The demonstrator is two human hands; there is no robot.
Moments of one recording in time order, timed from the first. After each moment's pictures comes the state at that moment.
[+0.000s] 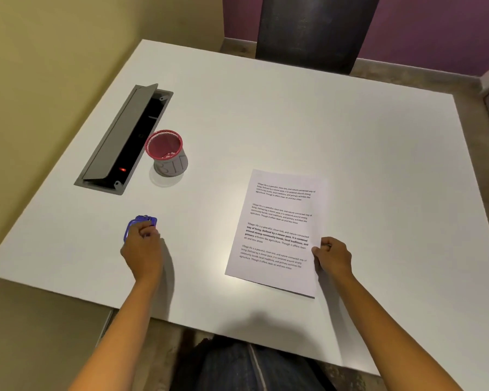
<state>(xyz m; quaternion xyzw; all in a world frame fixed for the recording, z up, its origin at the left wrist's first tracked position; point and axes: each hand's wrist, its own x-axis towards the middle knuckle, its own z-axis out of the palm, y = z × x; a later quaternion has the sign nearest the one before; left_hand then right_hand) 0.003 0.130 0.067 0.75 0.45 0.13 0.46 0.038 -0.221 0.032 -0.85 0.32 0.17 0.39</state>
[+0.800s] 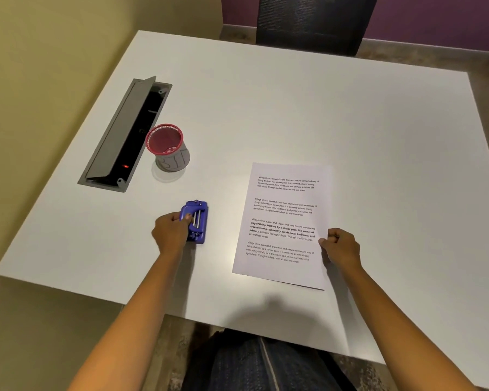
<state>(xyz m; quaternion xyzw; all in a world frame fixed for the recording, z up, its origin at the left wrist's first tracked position) 0.040 0.112 0.054 0.77 0.43 -0.02 0.47 0.037 -0.225 0.024 -0.84 0.31 0.16 0.41</state>
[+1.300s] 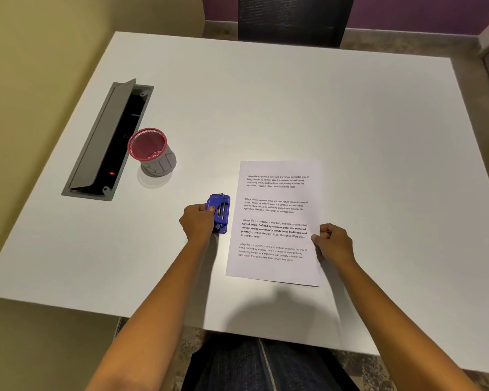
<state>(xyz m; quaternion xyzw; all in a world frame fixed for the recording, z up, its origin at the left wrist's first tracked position) 0.081 0.049 0.040 0.79 0.38 -0.07 0.48 0.035 -0.228 0.024 -0.83 0.31 0.16 0.44</state>
